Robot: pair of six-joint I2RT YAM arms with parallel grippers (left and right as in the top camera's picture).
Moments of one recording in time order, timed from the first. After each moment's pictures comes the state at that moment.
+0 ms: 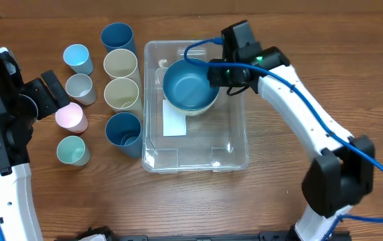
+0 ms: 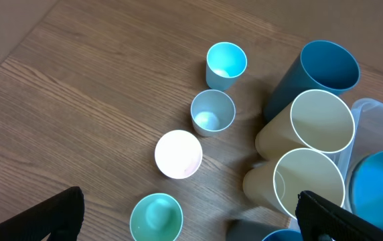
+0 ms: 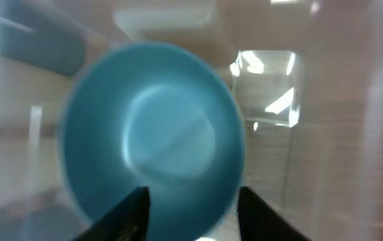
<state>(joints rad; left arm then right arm) 0.26 1.25 1.60 -1.16 -0.08 -0.23 0.40 1.86 1.70 -0.85 -0.14 0.38</state>
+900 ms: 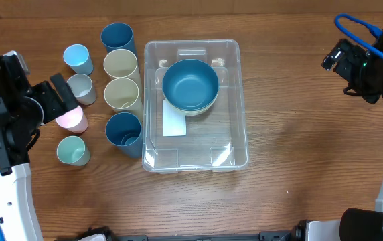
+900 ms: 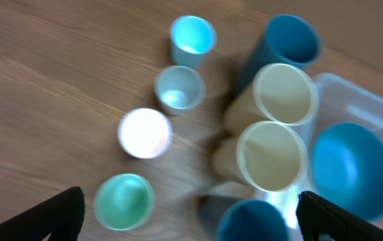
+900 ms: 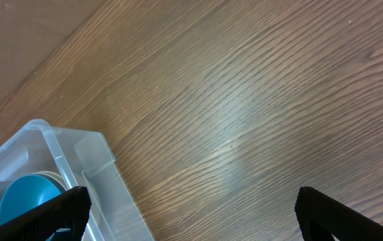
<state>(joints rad) 0.26 1.25 1.60 -1.21 0.07 -0.25 -0.22 1.58 1.76 -1.22 -0.10 0.44</state>
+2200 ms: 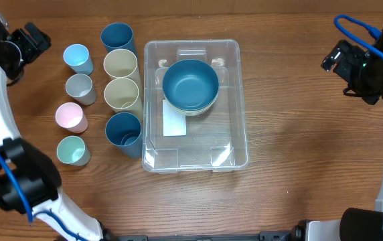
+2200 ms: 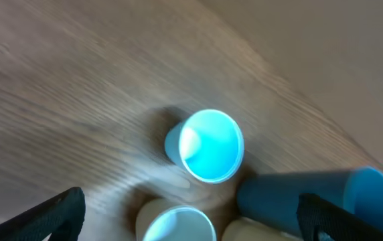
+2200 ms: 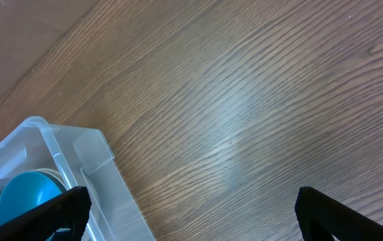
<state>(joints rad) 0.45 2.02 1.93 -0.84 0.33 -0.34 -0.22 1.58 1.76 -1.23 -0.10 0.44</state>
